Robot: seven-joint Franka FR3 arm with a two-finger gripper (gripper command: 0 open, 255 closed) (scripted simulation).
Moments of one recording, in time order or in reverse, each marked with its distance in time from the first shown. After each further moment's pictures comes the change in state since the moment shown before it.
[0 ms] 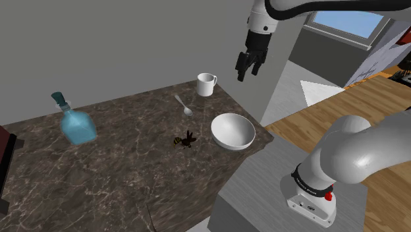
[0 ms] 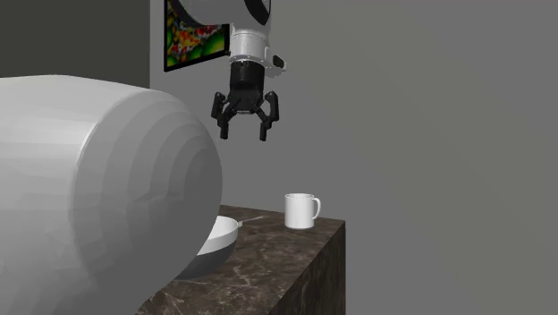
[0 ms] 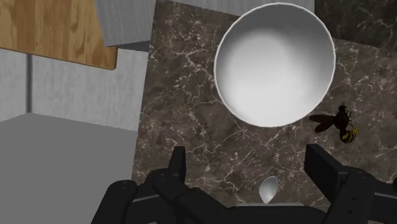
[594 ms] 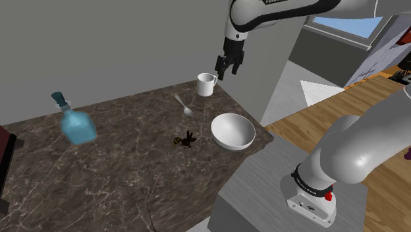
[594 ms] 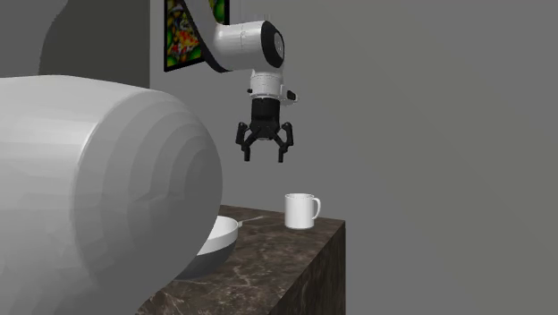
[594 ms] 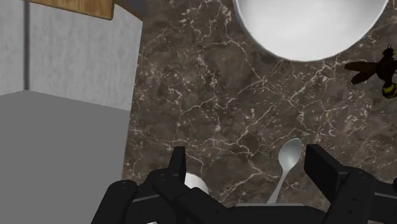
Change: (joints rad) arm 0.002 0.318 -0.029 0.150 -0.006 0.186 -0.055
